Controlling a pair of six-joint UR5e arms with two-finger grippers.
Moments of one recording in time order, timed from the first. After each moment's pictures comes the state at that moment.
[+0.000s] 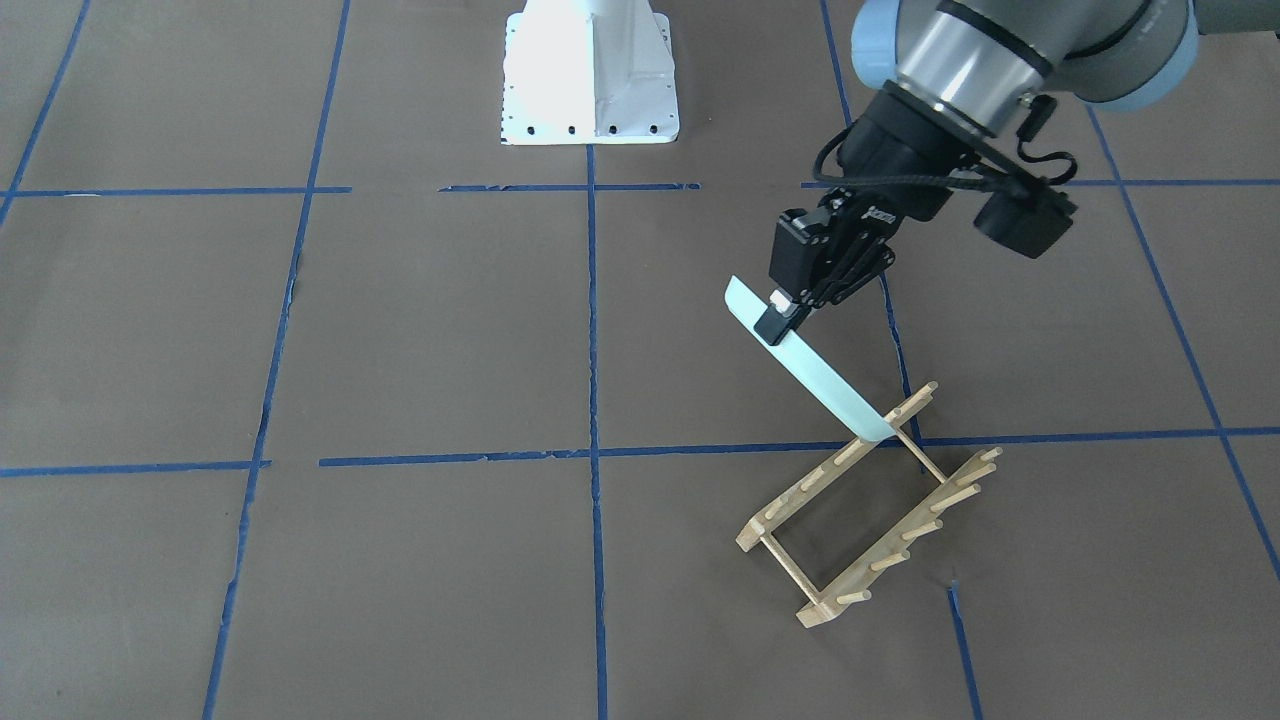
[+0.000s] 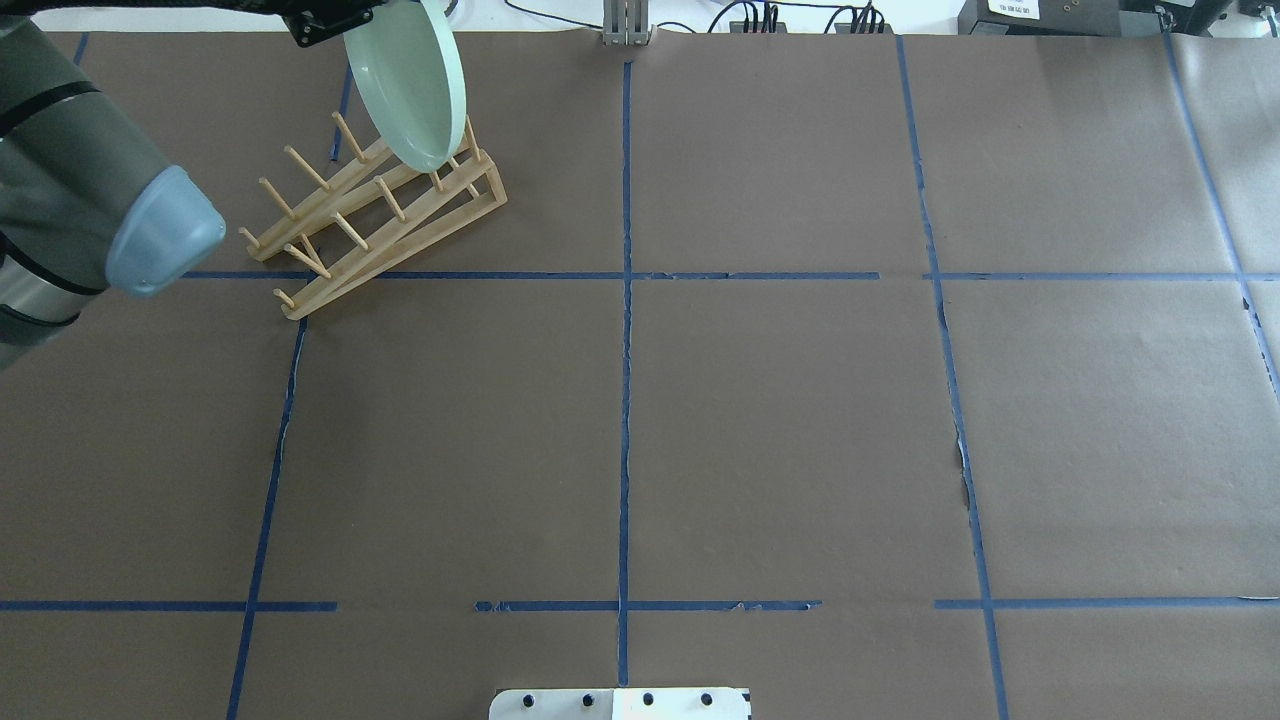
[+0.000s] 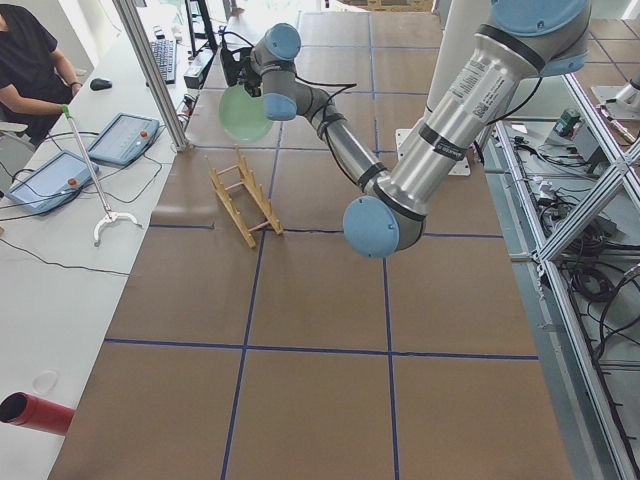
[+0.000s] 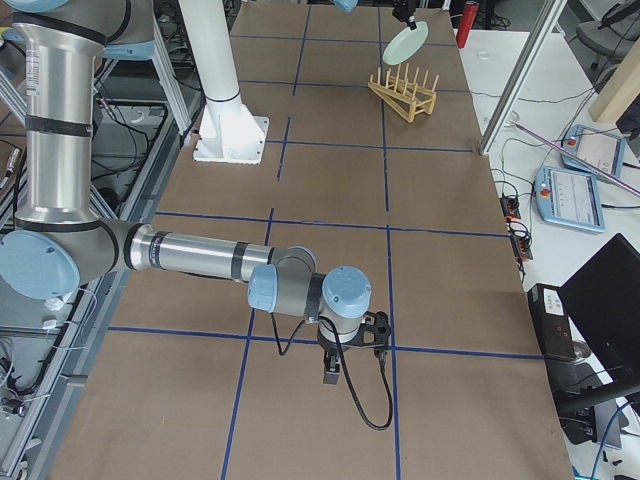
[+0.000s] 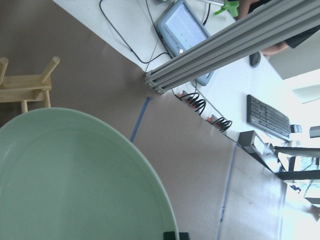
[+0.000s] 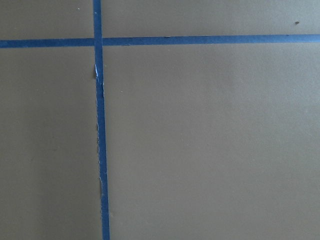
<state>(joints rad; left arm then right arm) -1.04 -2.17 -1.74 -2.37 -2.02 -1.80 1.62 -1.68 1.60 -1.60 2.30 -0.07</state>
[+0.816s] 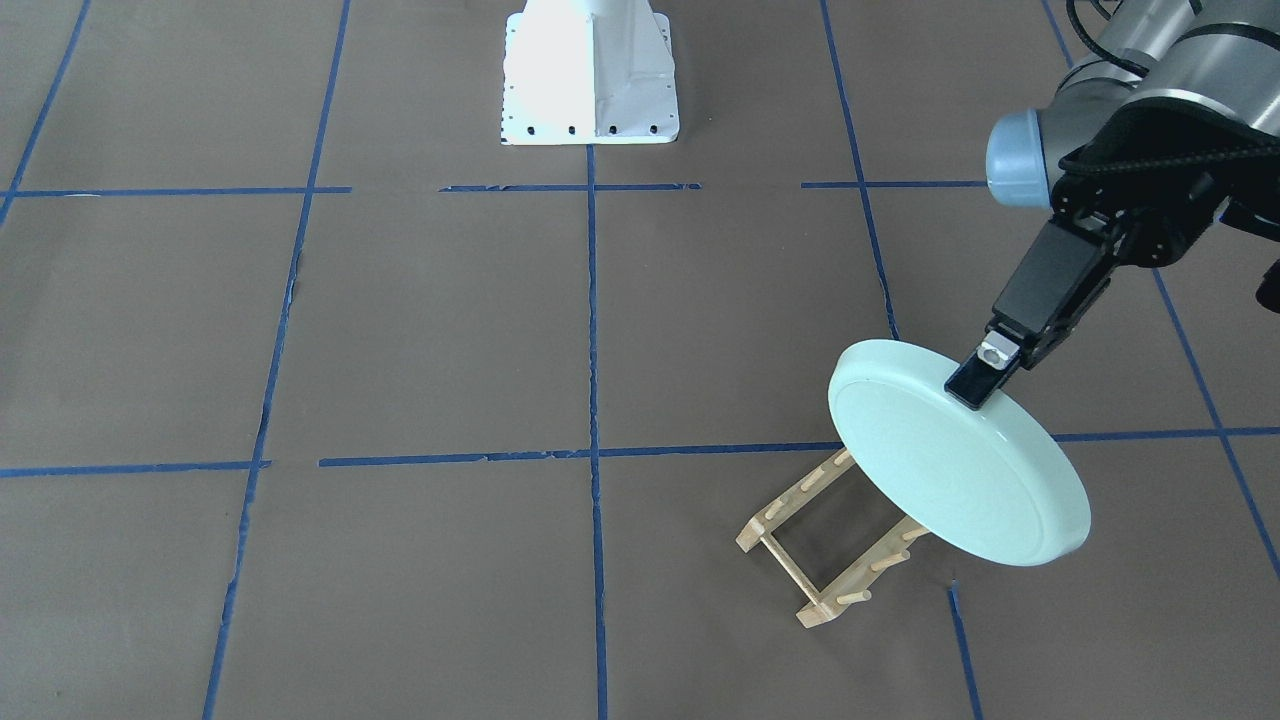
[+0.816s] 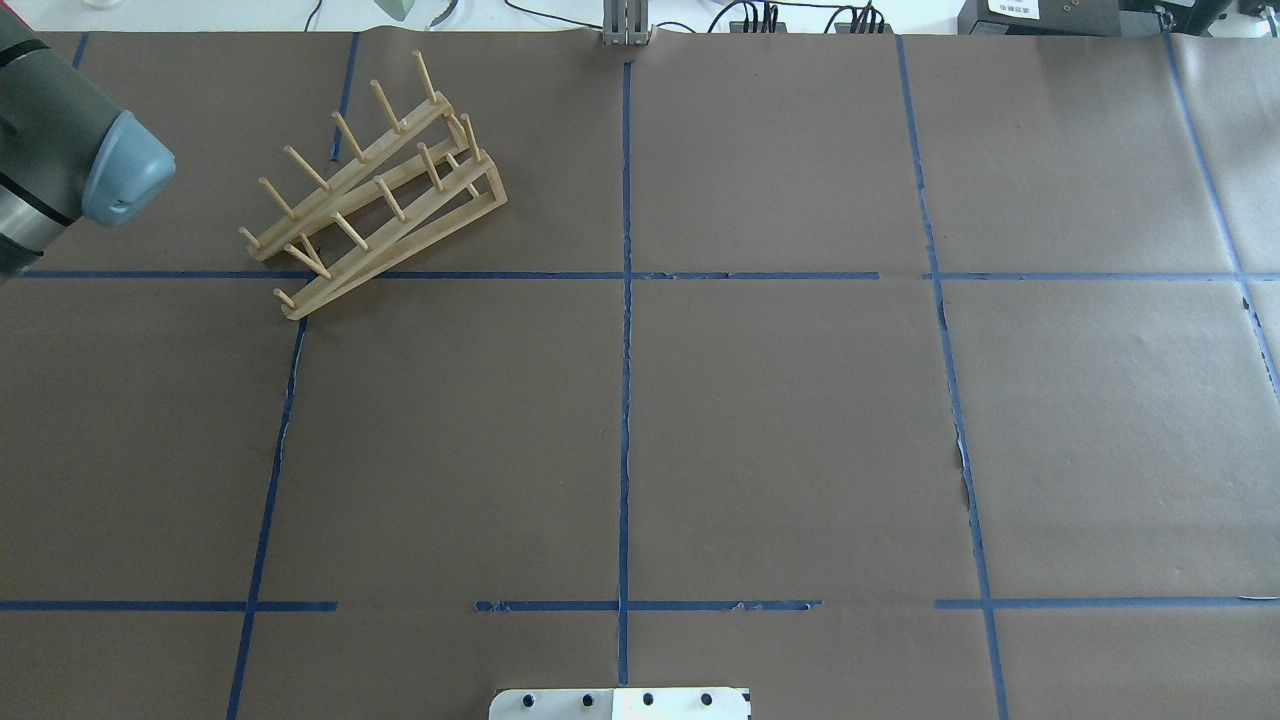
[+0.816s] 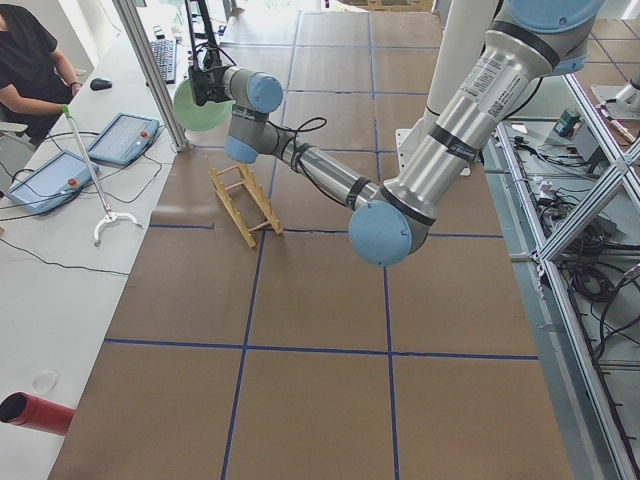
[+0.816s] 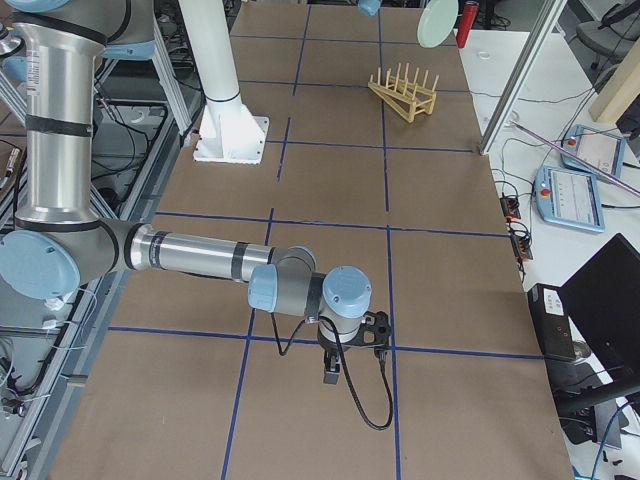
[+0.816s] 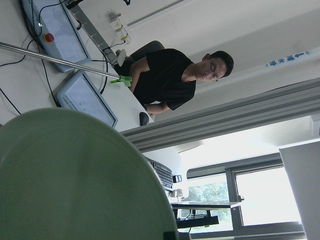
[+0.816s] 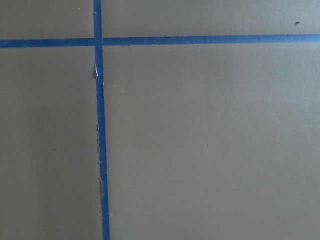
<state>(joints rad) -1.12 -2.15 -1.47 -3.02 -1.84 -1.96 1.62 -1.68 1.60 -1.60 2.30 -0.07</state>
